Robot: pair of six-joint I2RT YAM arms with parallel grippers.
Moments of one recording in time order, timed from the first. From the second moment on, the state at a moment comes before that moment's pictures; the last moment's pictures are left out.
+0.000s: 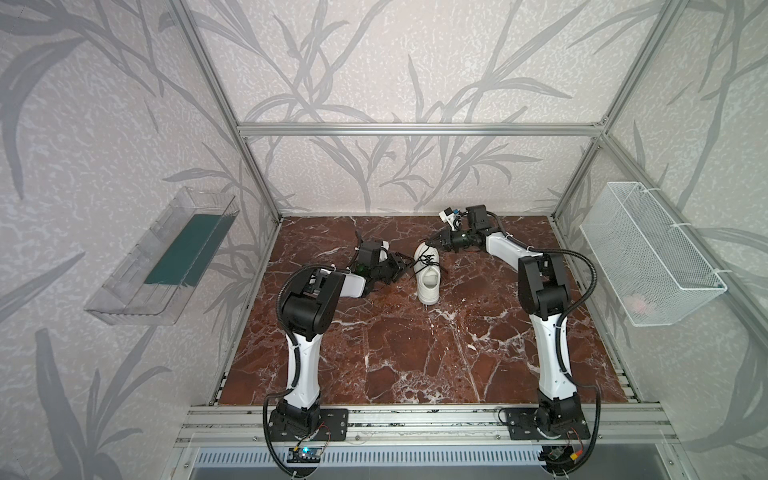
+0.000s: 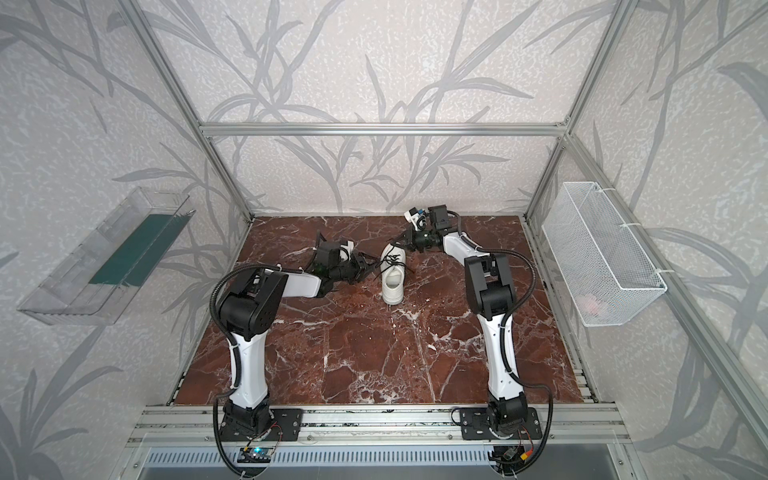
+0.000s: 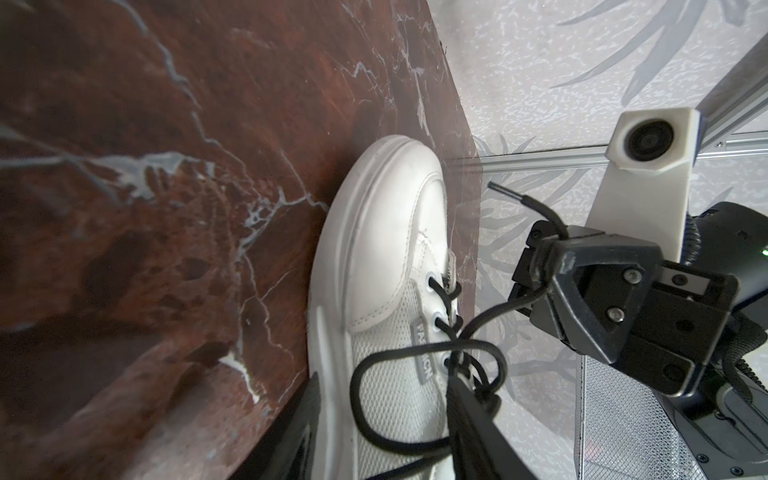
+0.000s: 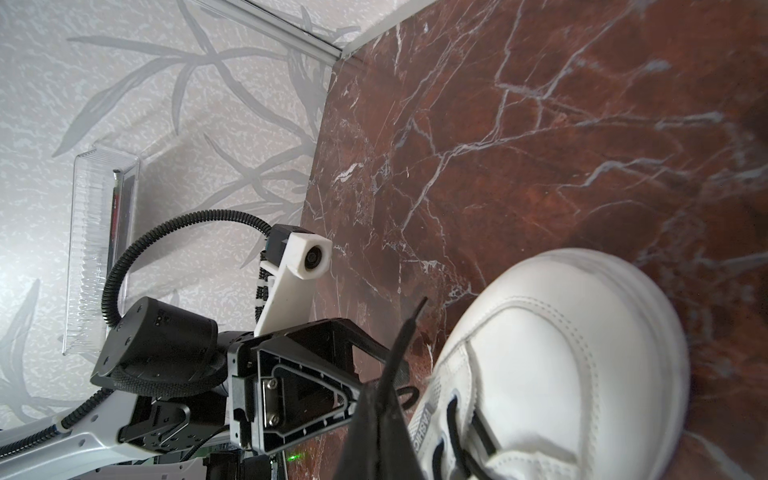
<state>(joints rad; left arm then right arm) -0.34 2.09 1.10 0.50 0.56 -1.10 0.24 2.36 1.84 -0.22 -1.00 0.52</state>
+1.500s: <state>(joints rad) -0.41 1.91 1.32 -0.28 0.35 0.12 0.25 2.36 1.84 -0.25 -0.99 0.50</state>
